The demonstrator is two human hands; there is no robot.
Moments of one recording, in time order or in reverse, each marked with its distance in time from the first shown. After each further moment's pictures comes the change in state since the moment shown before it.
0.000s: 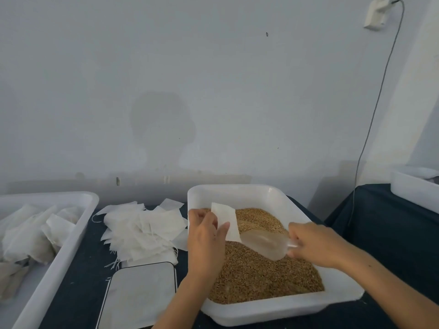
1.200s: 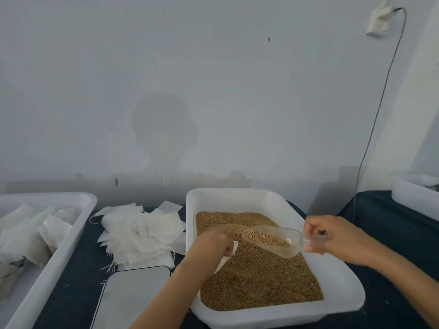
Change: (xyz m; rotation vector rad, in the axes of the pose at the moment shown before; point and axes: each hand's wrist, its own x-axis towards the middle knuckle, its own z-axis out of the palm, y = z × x) left_hand 0.028 -0.018 0.011 0.597 -0.650 0.391; right_hand -0.027 0.020 -0.038 0.333 0.071 0.038
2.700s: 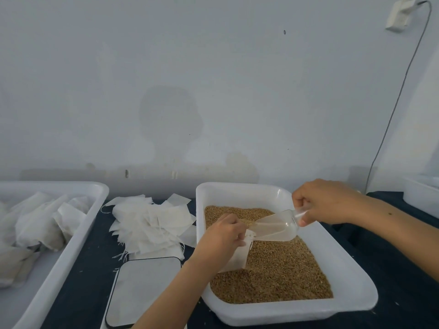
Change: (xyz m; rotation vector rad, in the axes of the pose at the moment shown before) left_hand -0.013 0.000 -0.005 -0.210 0.296 0.072; right_hand 0.037 -0.066 -0.035 -0.504 -0.063 -0.087
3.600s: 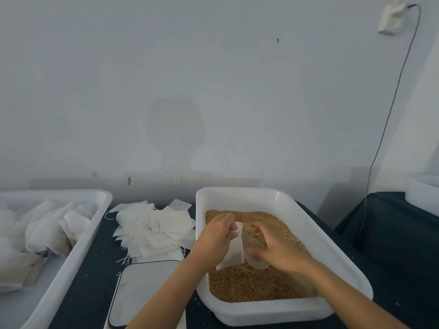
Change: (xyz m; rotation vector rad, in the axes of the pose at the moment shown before) left_hand 0.001 0.008 -0.011 -0.197 0.043 -0.156; right_hand 0.029 -0.044 0.128 0.673 0.049 -0.035
